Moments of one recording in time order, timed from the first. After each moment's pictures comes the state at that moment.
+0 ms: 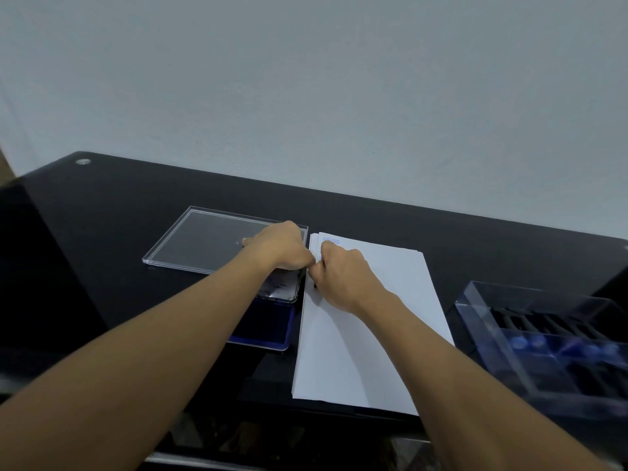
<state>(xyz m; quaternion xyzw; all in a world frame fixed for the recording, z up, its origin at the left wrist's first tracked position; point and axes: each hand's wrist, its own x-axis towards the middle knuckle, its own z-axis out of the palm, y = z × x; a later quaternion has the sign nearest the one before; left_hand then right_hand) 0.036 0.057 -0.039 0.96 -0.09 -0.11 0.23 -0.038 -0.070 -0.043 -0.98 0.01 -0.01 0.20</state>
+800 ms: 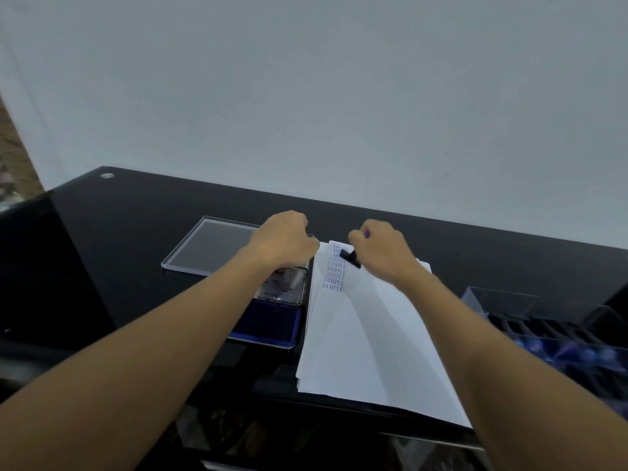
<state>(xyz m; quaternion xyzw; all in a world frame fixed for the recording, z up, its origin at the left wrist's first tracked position) 0.001 0.068 -0.001 0.96 -0.12 0.01 0.27 -0.040 -0.104 0.009 -0.94 0.05 -0.10 0.33</state>
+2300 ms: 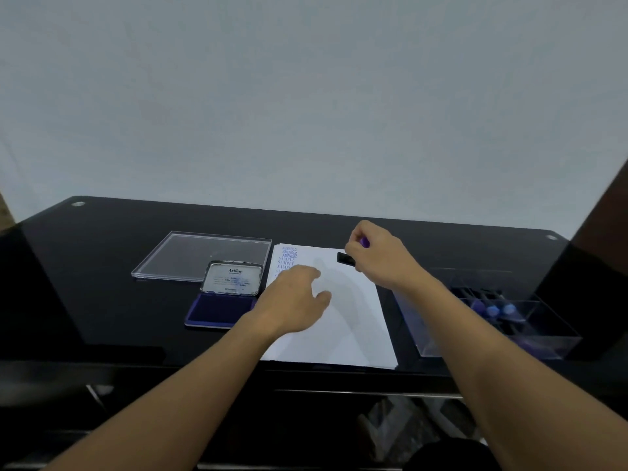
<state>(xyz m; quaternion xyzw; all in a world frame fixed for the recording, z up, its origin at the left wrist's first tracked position) -0.125 0.002 -0.022 0.93 -0.21 -0.03 0.28 -0.143 -0.168 0.038 -0.93 0.03 -0.11 0.34</state>
